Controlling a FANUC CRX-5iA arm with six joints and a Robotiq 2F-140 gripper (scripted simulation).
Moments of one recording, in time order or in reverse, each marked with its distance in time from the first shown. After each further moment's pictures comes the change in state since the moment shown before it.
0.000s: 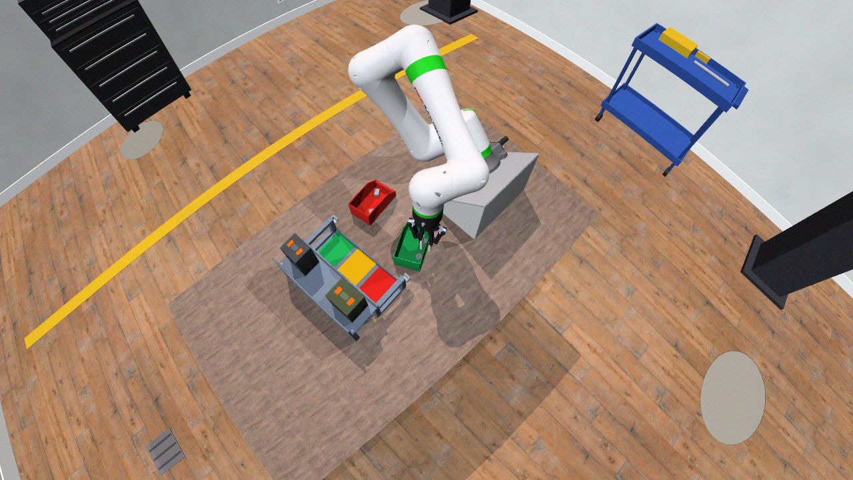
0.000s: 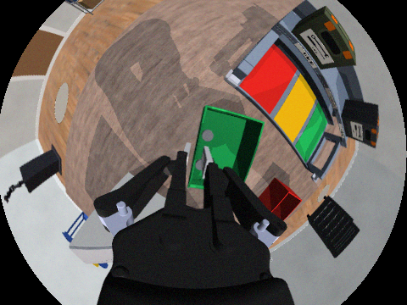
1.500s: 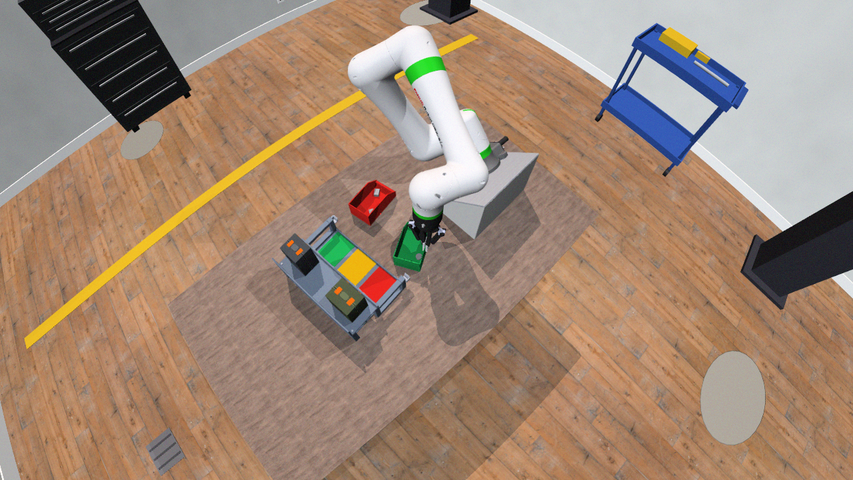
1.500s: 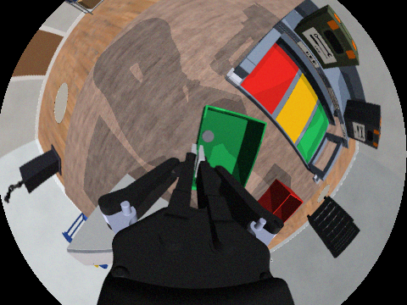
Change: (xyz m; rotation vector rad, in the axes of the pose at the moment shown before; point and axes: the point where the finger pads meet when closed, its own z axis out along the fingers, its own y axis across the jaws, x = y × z) arm 0.000 0.000 0.008 0.000 0.000 0.000
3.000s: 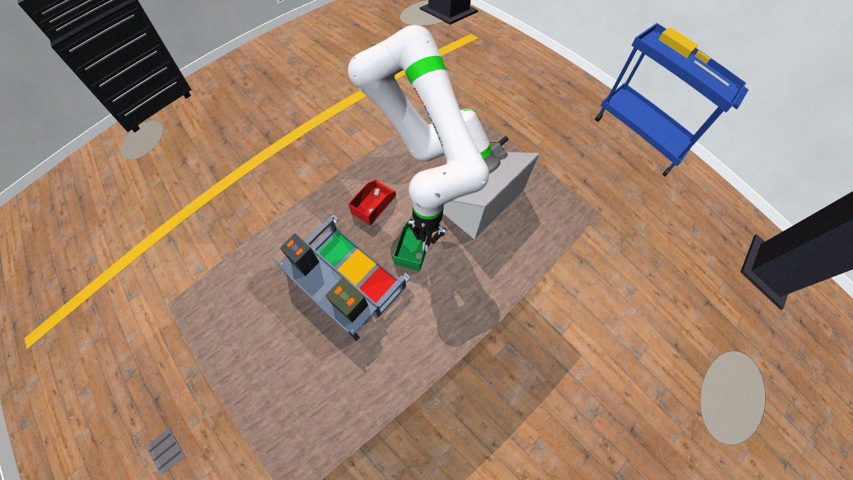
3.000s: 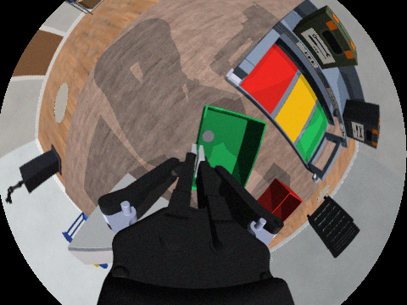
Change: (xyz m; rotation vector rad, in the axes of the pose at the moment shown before) arm 0.000 0.000 -0.004 0.000 0.000 0.000
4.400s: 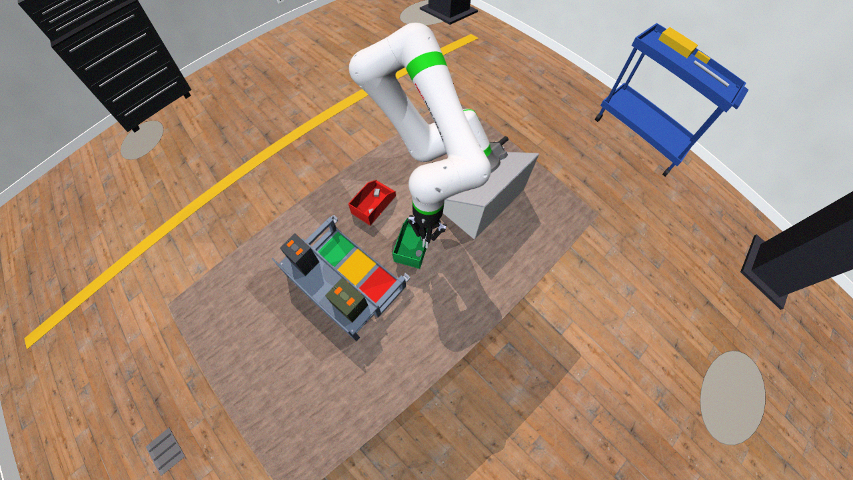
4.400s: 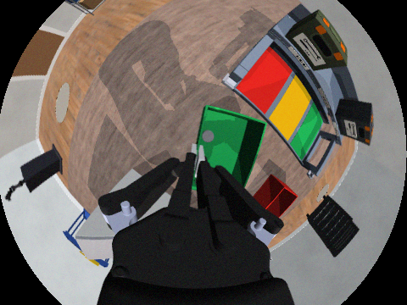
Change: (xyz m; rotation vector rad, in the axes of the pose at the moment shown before) arm 0.000 0.000 -0.026 0.000 0.000 0.000
